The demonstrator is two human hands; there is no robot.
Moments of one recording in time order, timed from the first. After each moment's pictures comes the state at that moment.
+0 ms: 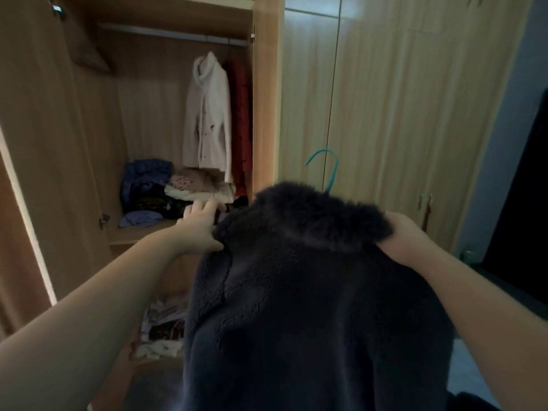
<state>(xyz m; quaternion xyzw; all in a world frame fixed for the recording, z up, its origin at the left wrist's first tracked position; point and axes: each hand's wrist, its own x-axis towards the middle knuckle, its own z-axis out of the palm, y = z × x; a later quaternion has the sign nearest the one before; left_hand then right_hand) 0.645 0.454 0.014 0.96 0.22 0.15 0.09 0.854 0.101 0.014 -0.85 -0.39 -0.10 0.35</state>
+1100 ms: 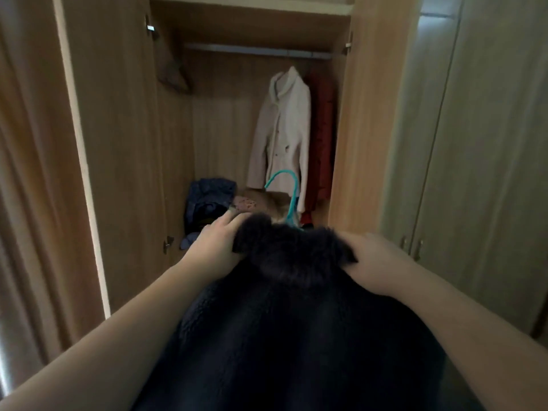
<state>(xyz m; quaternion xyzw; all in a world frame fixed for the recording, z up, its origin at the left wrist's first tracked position) 0.633 0.673 0.019 0.92 0.16 0.34 0.06 0.818 0.427 0.050 -0.79 -0.57 -0.11 0.19</state>
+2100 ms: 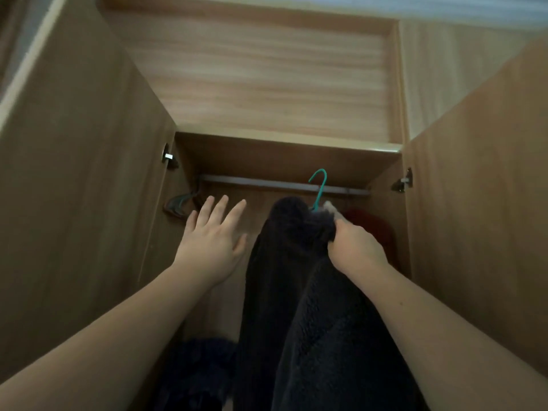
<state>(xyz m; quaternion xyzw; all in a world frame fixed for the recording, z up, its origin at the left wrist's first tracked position) 0.801 1.027 0.284 0.79 0.28 0.52 -0.17 0.996 0.859 0.318 -0.79 -0.39 -0.35 0.31</state>
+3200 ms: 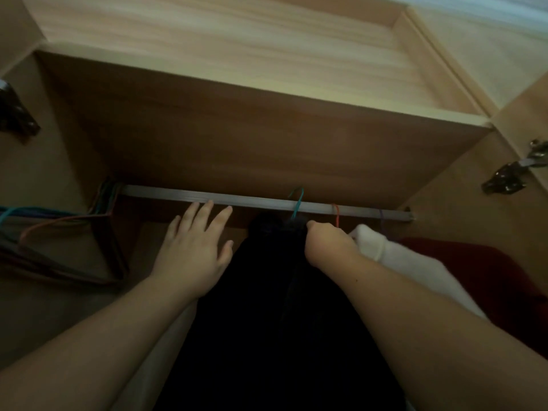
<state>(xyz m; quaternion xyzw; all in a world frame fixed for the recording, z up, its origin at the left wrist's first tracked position) 1.069 1.378 0.429 0.74 0.19 0.60 -0.22 1.233 1.206 0.476 -0.81 -0.34 -0.40 0.25</state>
